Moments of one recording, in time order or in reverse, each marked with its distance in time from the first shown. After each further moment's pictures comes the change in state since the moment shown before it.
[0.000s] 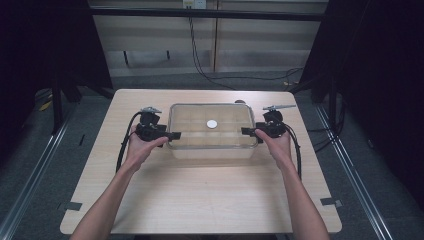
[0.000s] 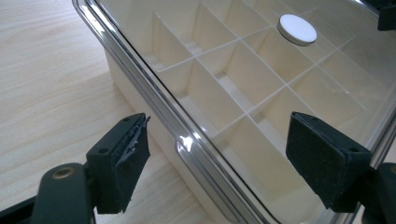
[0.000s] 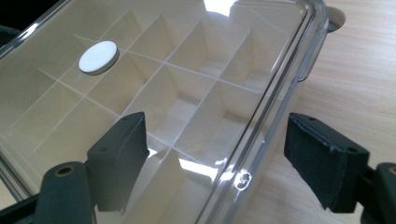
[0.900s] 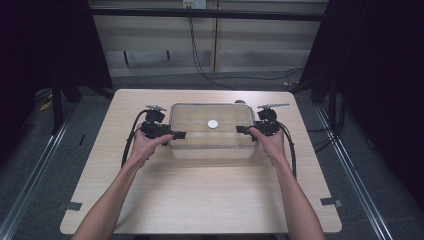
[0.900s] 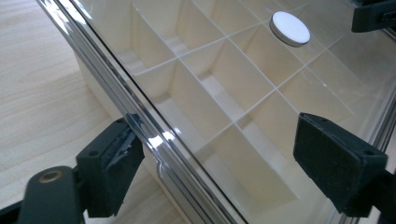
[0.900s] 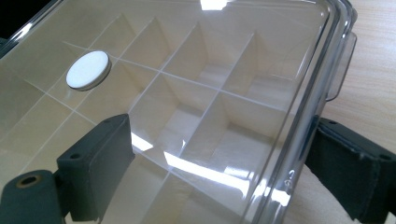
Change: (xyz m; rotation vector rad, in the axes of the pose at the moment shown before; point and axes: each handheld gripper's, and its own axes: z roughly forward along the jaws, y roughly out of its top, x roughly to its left) left arm 0.002 0.007 0.013 0.043 -0.073 -0.025; right arm 0.002 0.006 0.019 0.005 -0.013 0.026
